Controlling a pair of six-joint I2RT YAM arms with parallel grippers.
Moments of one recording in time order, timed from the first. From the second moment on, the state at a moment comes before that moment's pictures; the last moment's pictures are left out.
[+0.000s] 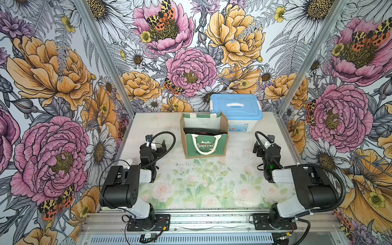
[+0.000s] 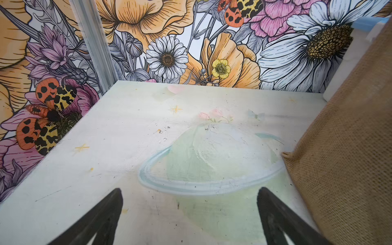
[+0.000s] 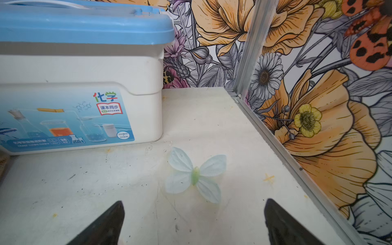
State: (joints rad) left arm 0.02 1.55 0.37 0.92 -0.03 -0.05; right arm 0.02 1.53 0.36 0.89 0.24 0.01
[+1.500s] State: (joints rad) left arm 0.02 1.47 0.39 0.82 0.02 -0.02; right arm 0.02 1.31 0.34 0.78 0.28 0.03
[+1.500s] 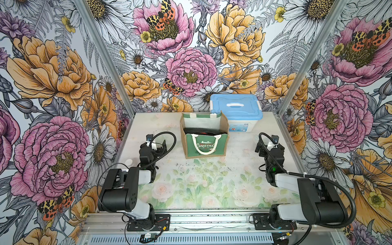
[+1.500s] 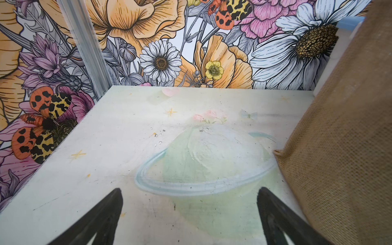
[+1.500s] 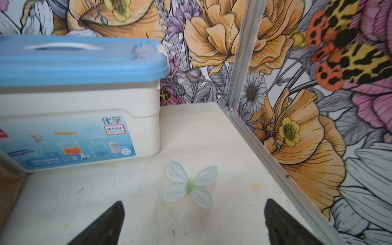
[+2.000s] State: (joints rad) left arm 0.02 1.32 0.84 0.18 0.13 -0.02; right arm 0.10 1.32 1.07 -0.14 0.52 0.31
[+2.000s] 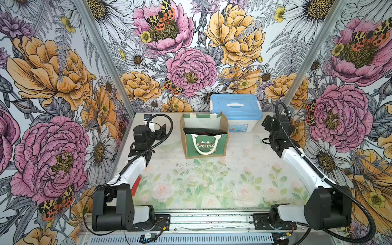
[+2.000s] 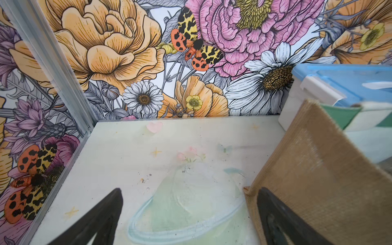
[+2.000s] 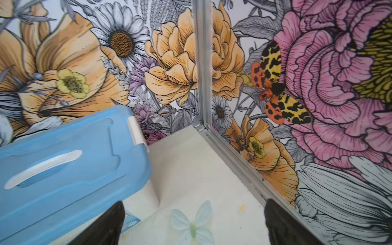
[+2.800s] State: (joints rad) left arm -0.18 1.44 1.24 -0.34 0.23 -0.14; right arm 0.57 1.57 1.55 -0.34 0.12 0.14
